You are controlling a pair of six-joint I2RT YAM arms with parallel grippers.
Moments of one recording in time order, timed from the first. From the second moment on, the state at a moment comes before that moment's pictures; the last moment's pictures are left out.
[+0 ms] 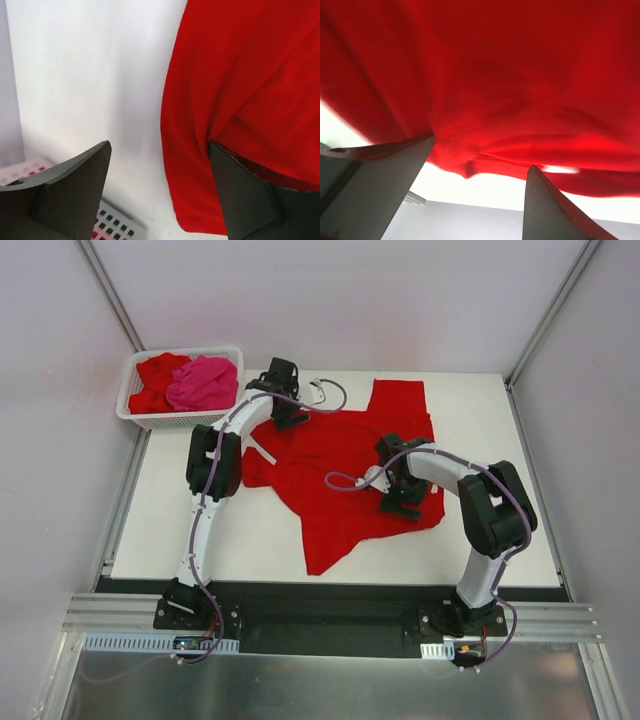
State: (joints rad) left arm -0.32 2.46 2.15 -0.63 0.06 0.95; right arm 0.47 1.83 1.19 -0.92 0.22 -0.78
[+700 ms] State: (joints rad) left arm -0.26 2.44 2.05 -0.41 -0.10 0.99; right arm 0.63 1.74 1.26 -0.89 0.18 -0.77
